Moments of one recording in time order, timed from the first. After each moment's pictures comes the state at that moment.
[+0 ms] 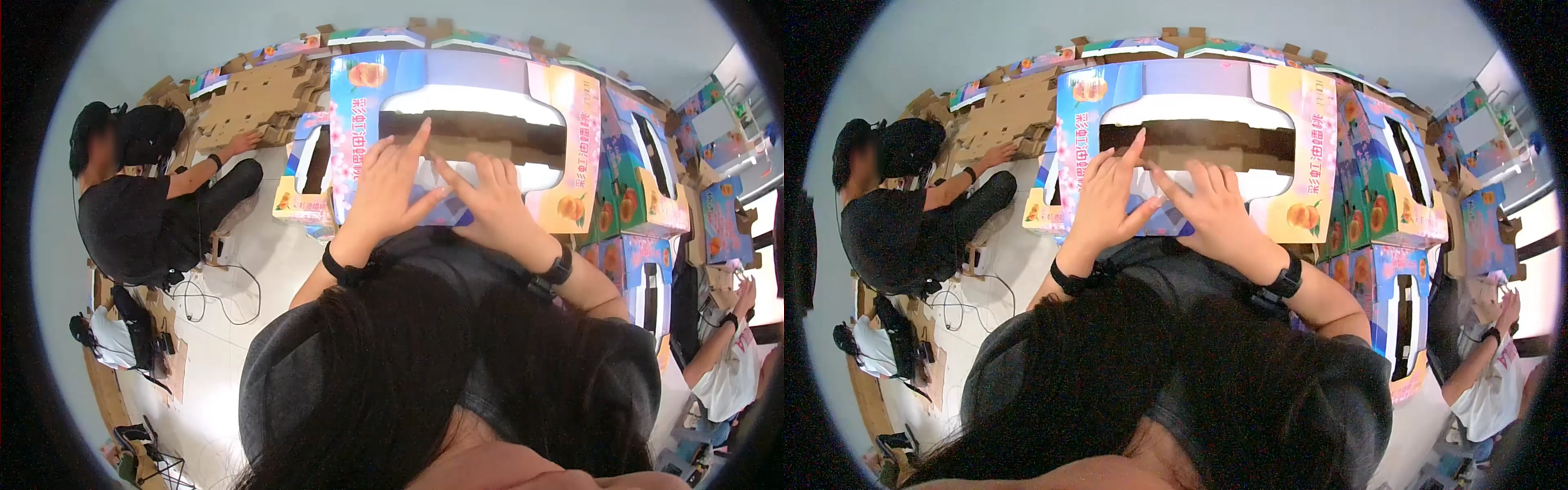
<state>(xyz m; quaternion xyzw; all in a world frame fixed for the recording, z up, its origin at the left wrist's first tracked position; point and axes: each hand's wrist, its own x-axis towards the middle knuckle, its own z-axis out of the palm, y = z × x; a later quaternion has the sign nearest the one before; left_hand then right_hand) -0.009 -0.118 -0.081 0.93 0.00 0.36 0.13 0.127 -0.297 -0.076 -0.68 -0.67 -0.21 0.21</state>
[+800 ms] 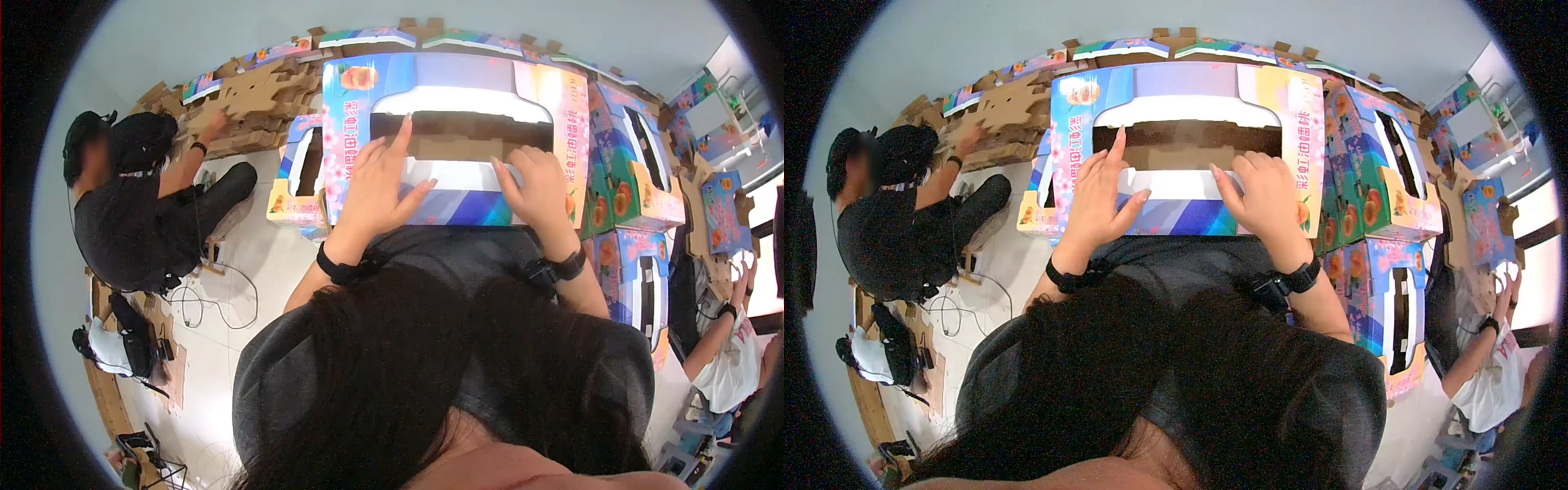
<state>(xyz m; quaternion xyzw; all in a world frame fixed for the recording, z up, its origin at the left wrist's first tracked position) -0.005 -0.117 -0.089 0.92 0.02 0.36 0.17 0.180 -0.323 -0.072 -0.74 -0.54 -0.28 0.28</state>
